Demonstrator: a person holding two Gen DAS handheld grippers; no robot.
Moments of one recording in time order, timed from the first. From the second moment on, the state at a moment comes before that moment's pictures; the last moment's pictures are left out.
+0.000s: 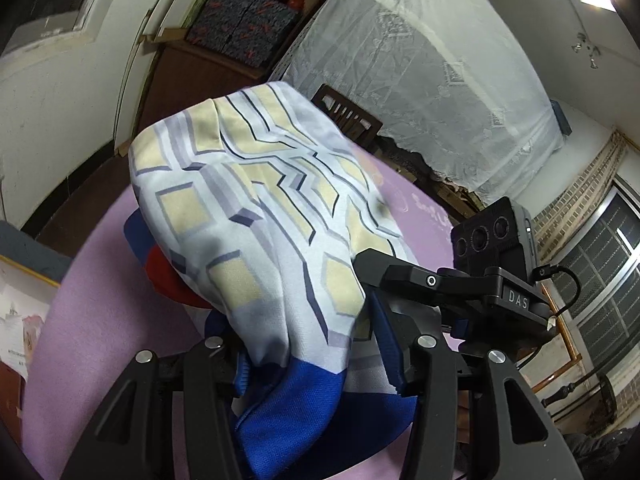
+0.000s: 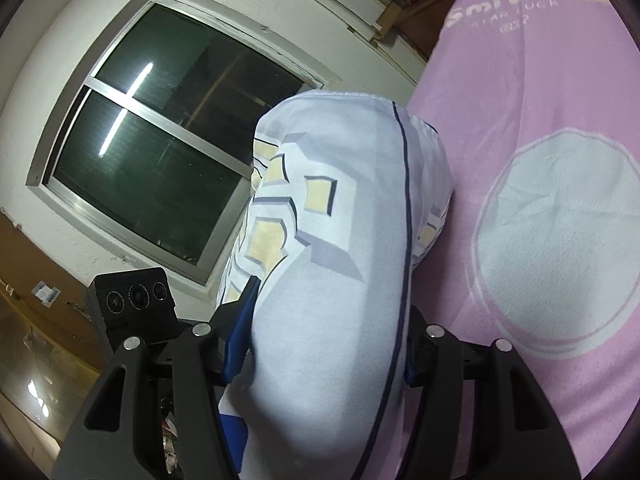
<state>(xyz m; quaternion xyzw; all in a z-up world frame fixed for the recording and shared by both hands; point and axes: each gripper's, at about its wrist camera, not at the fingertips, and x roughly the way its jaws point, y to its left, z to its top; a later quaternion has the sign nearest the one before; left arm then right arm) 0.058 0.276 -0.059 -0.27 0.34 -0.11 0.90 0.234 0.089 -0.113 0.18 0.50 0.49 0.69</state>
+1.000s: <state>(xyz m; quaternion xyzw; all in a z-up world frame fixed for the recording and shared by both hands) 0.041 0.259 -0.062 -0.13 0.38 0.09 0.91 0.177 0.071 -0.078 -0.01 0.38 0.40 0.83</state>
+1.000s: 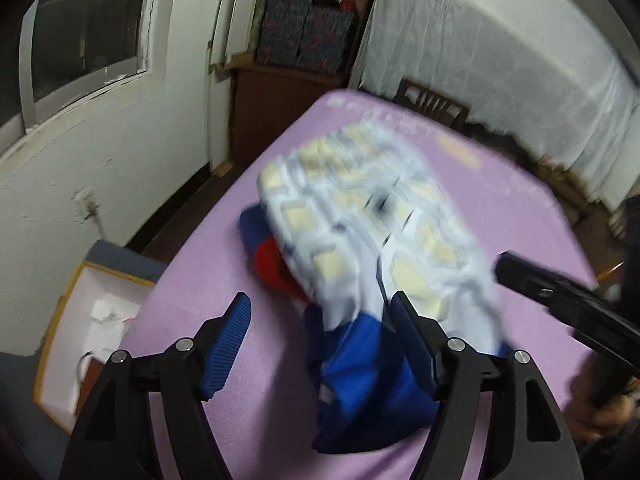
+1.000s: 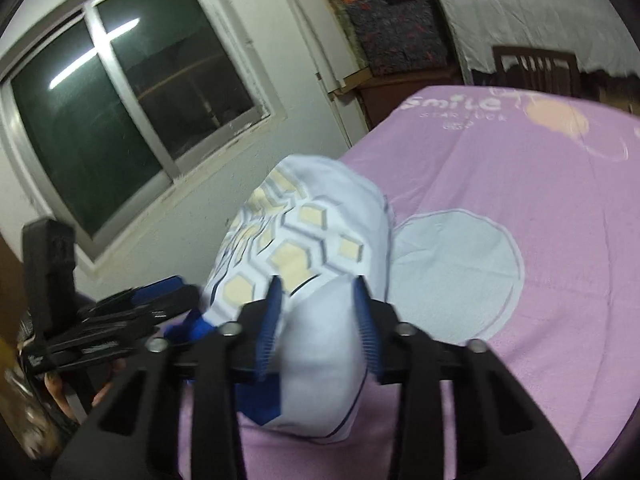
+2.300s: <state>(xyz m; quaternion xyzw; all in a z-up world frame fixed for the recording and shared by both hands) -0.124 0.144 0.028 0.00 0.23 0.25 0.94 0.032 0.010 -0.005 -0.06 0.31 0.33 0.89</state>
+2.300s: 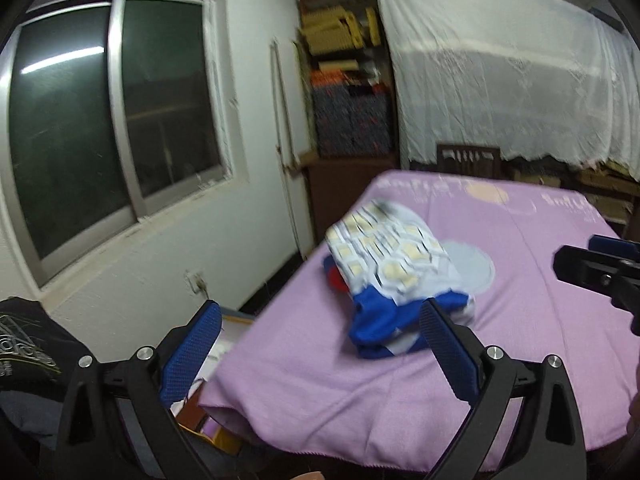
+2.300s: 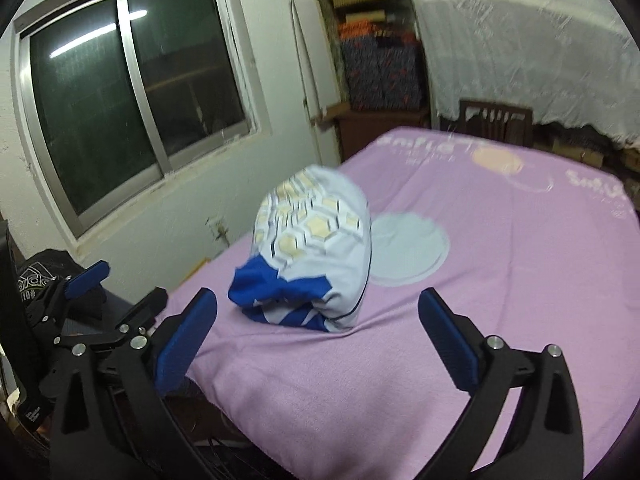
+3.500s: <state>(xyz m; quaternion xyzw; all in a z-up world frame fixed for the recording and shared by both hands) -0.079 0.156 -0.014 -0.03 0.30 0.24 0.92 0.059 0.028 -0.066 -0.08 0.39 0.32 0.86</state>
